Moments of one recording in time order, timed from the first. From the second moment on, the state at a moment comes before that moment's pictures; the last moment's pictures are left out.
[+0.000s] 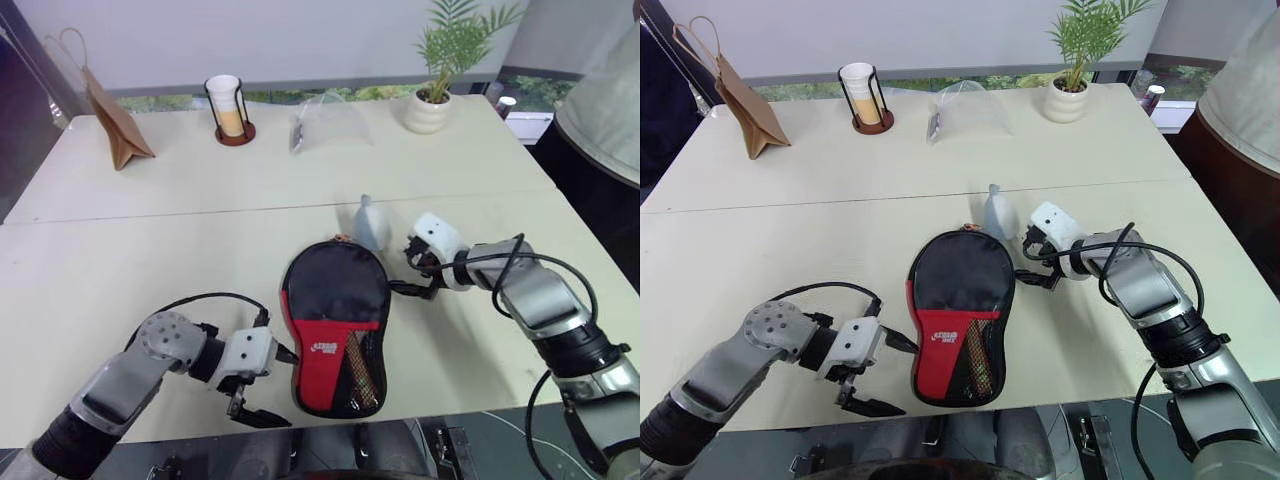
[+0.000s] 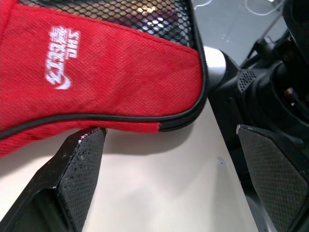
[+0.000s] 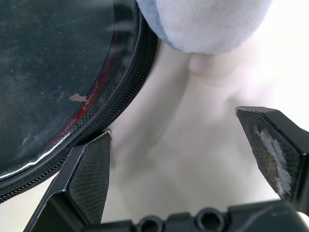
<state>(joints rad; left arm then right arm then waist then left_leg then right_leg) -0.07 0.80 -0.29 -0.44 -0.24 0.37 -1.31 -0.55 -0.73 0.31 -0.06 0.08 0.78 0.86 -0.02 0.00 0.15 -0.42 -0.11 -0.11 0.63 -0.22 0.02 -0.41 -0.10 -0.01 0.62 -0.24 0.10</state>
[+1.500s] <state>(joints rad) -0.54 0.34 -0.40 0.22 -0.16 0.17 -1.11 -0.87 -0.64 0.18 0.23 0.08 0.76 0.91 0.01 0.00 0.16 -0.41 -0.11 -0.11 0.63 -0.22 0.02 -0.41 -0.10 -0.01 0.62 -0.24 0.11</state>
